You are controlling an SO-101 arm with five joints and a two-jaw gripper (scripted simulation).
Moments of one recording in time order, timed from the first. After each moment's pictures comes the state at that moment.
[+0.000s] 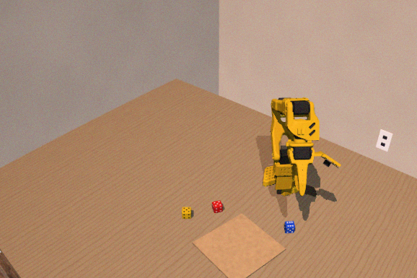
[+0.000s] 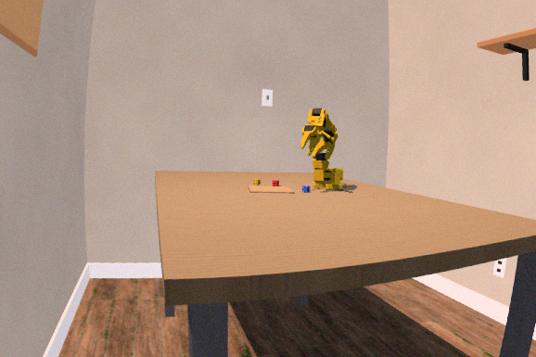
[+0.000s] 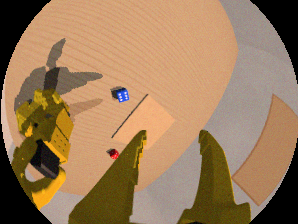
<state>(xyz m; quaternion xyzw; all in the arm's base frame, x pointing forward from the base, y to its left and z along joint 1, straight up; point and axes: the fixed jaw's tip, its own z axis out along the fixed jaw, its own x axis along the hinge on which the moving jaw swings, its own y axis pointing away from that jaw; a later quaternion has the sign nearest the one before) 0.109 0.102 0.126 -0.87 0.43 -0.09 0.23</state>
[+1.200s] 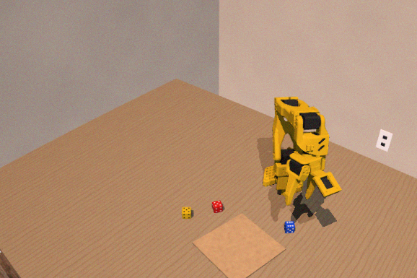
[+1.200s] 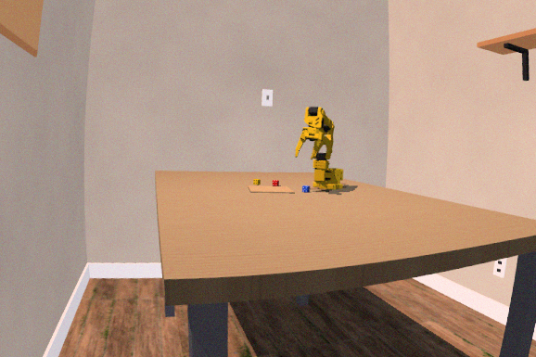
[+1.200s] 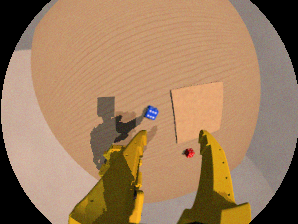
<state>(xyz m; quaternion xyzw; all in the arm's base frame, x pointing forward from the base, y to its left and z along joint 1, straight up) 0.111 0.125 0.115 -0.55 0.83 0.03 0.12</state>
